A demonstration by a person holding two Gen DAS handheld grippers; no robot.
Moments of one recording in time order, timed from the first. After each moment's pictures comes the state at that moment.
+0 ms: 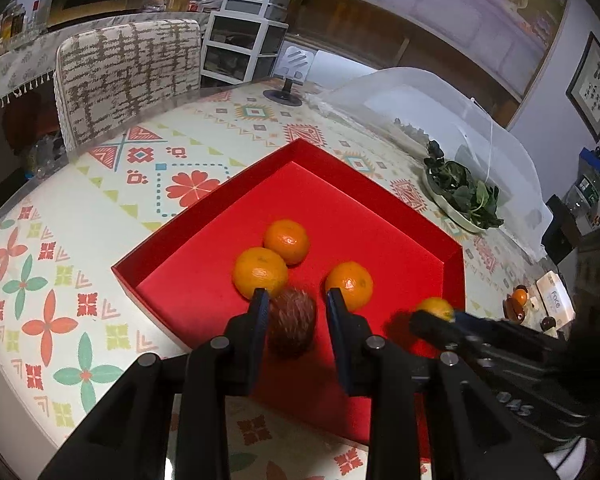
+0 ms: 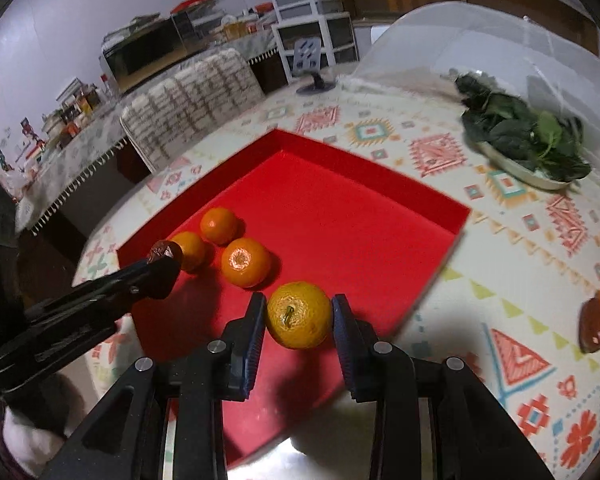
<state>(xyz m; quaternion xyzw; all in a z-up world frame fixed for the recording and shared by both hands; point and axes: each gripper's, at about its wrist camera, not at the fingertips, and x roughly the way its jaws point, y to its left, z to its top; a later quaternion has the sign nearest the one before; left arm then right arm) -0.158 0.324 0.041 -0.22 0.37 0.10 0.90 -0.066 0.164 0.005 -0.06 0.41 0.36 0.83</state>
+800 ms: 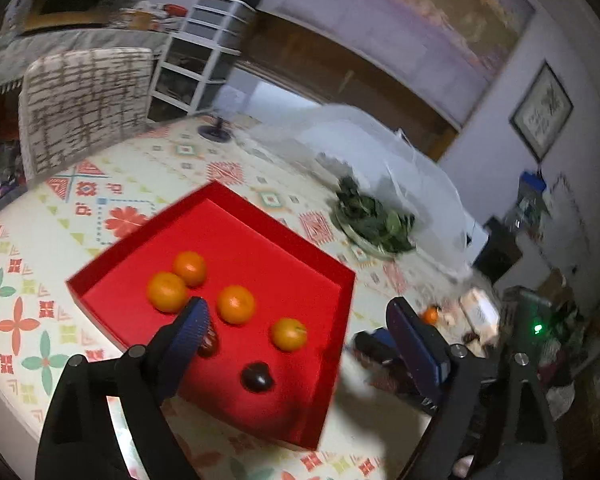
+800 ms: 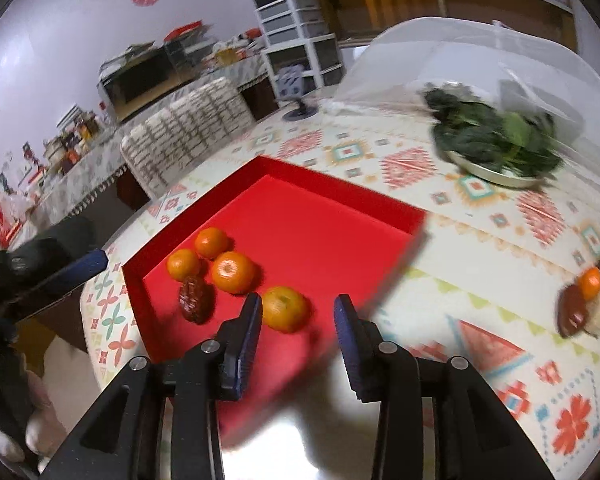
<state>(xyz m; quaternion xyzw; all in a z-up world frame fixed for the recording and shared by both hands) -0.175 0.275 0.102 -0.25 0.31 0.01 0.92 -0.079 0.097 0.024 0.00 0.37 0.35 0.86</state>
